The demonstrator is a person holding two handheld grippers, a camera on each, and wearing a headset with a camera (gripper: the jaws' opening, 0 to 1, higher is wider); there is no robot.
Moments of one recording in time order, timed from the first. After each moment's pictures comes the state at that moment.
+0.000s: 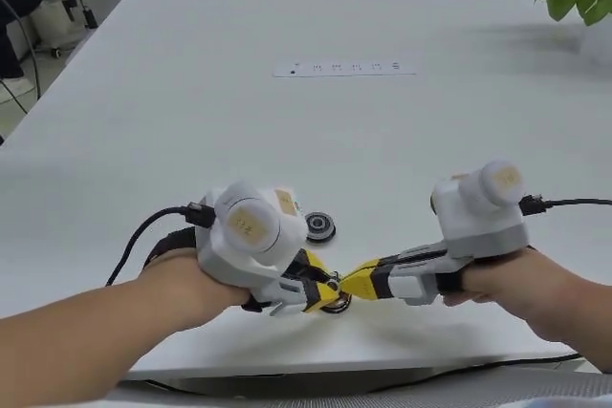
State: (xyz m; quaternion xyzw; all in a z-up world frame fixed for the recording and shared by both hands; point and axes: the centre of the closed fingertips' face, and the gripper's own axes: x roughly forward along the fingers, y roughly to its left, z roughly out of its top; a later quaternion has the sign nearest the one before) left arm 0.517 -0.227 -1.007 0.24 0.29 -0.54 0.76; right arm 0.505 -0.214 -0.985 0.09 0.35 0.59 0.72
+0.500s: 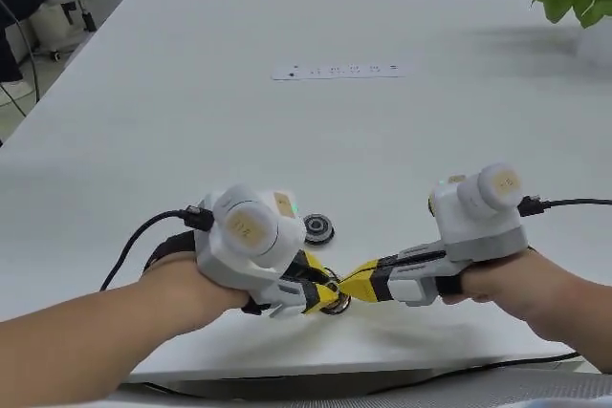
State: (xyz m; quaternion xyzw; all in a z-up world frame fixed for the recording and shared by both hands) left arm 0.518 -0.227 -1.006 0.23 0.29 -0.53 0.76; right arm 0.512 -0.225 -0.999 0.03 0.35 0.58 0.73
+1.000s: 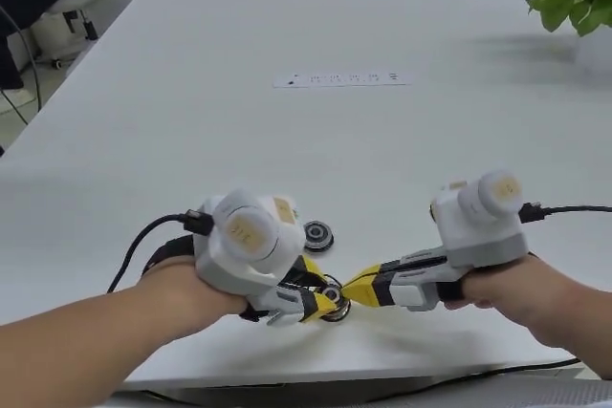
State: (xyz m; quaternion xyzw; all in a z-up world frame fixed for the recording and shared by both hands) left arm 0.517 -0.226 -1.002 0.24 0.29 -0.54 0.75; right arm 0.516 -0.228 -0.999 0.03 0.35 0.58 0.74
